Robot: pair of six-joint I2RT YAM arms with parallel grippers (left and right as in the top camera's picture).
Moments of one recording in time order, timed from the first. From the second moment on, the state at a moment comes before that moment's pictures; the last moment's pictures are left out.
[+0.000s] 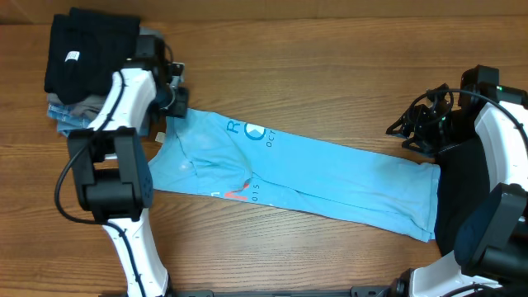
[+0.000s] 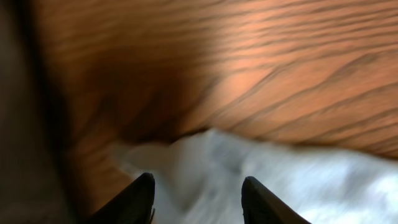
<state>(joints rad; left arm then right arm) 0.02 2.20 1.72 -0.87 0.06 0.15 -0.29 1.77 1.39 -1.15 -0.54 0.14</state>
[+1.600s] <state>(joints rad) 0.02 2.25 2.21 -1.39 0.12 0.11 -0.40 1.80 1.13 -0.92 -0.29 0.42</state>
